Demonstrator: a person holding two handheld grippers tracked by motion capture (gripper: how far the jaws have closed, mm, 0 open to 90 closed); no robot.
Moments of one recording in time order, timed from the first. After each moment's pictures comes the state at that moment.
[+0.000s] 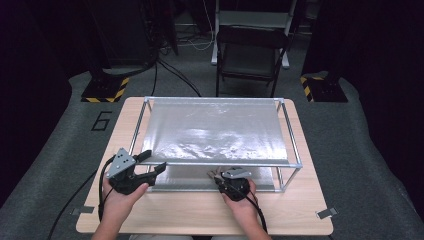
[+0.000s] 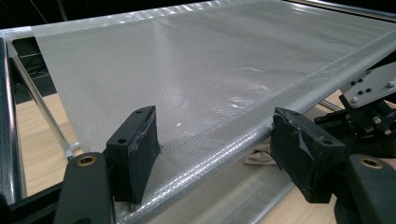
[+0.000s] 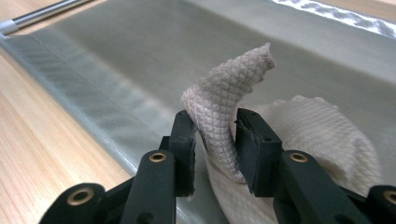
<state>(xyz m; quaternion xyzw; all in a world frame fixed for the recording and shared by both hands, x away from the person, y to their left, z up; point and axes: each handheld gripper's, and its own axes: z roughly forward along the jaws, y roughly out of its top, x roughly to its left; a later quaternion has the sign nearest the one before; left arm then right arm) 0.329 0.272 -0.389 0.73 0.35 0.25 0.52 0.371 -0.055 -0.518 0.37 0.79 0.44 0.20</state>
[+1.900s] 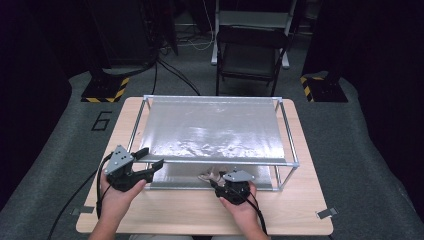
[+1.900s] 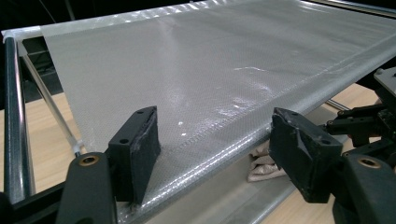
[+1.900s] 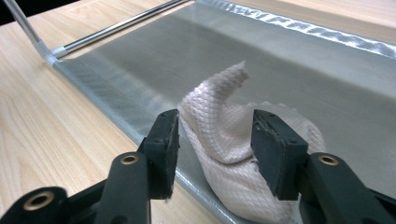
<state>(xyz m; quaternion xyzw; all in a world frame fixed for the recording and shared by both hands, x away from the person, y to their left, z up) 0.334 0.277 -0.382 0.74 0.36 0.25 0.51 0.355 -0.053 -0.503 0.37 0.78 0.46 0.19</state>
